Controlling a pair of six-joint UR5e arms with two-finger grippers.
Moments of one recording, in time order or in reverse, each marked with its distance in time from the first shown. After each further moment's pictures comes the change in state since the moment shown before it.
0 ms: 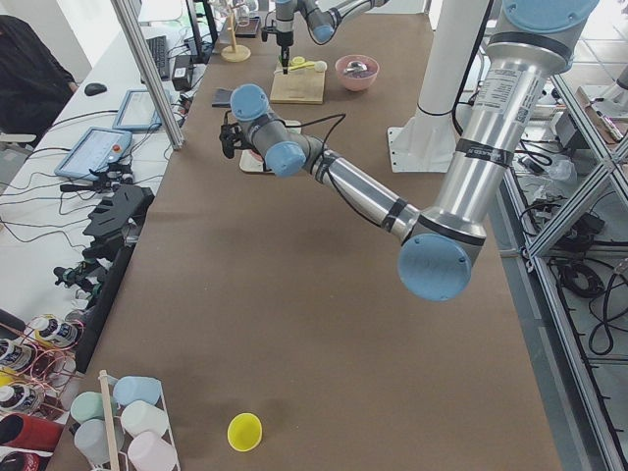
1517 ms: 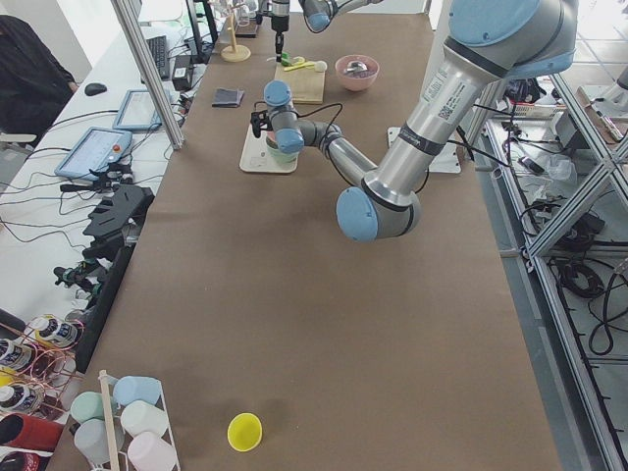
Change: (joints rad) left arm 0.379 -0.263 0.317 -0.234 0.375 -0.219; right arm 0.057 0.015 0.047 0.001 0.048 0.016
